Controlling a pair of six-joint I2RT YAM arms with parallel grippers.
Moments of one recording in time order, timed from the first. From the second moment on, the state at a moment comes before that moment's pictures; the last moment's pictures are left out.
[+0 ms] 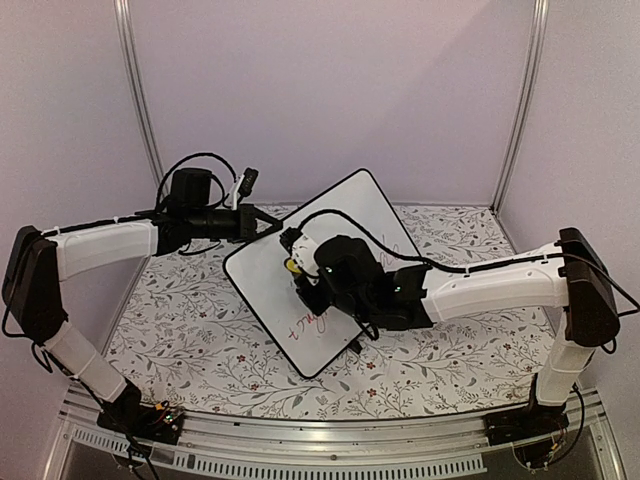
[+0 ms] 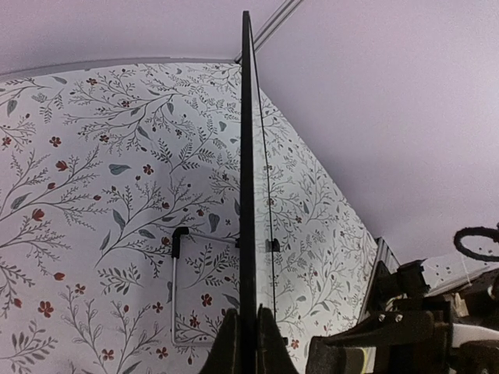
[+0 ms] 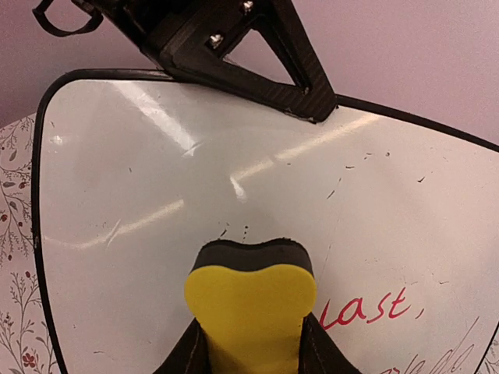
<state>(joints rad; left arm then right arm) -0.46 1.54 1.06 0.06 0.64 -0.43 1.19 1.81 1.27 0.12 0.50 -0.07</state>
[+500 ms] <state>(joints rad) -0.46 1.54 1.06 0.06 0.64 -0.44 1.21 1.87 1.32 0.01 0.54 -0.01</state>
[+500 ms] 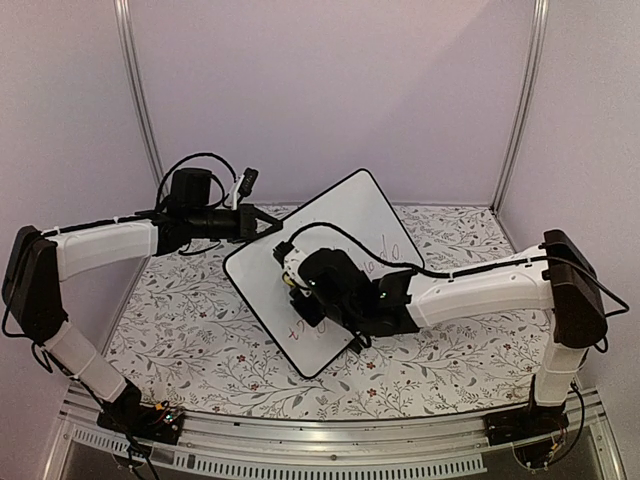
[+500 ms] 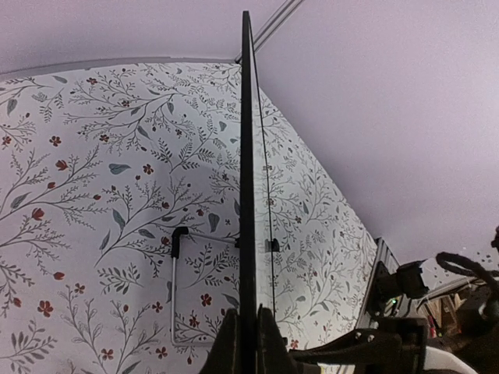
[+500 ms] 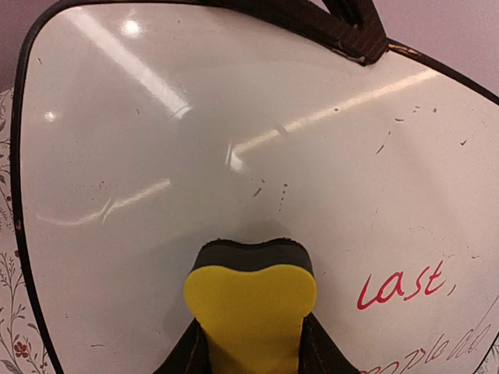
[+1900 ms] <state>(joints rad) -0.45 1.54 1.06 0.05 0.62 -0.44 1.09 2.02 1.71 -0.41 0.22 0.05</state>
